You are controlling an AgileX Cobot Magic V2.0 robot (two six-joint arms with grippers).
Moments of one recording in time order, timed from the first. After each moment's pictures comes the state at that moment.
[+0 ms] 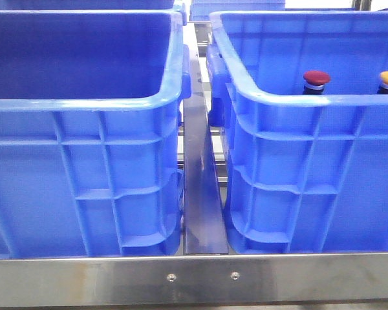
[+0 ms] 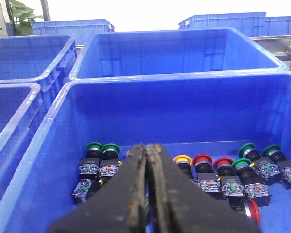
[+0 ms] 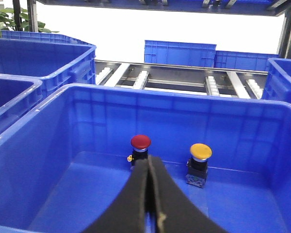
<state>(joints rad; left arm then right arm) 0.05 0.16 -0.42 -0.16 0.38 0.16 -0.11 0.09 -0.22 1.03 0.21 -1.03</state>
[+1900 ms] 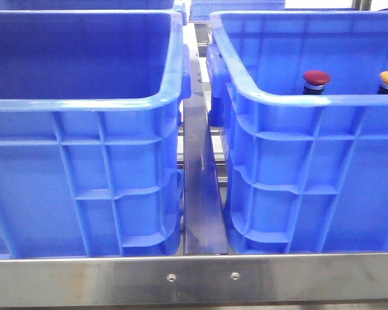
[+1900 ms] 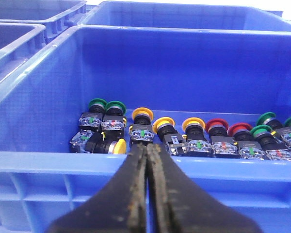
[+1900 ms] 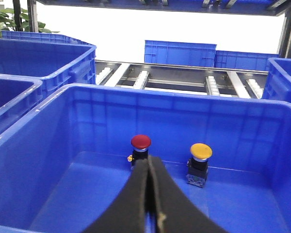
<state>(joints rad) 0.02 -0.01 0.00 0.04 0.09 -0.10 -0.11 0.09 -0.21 1.03 0.21 -1.04</state>
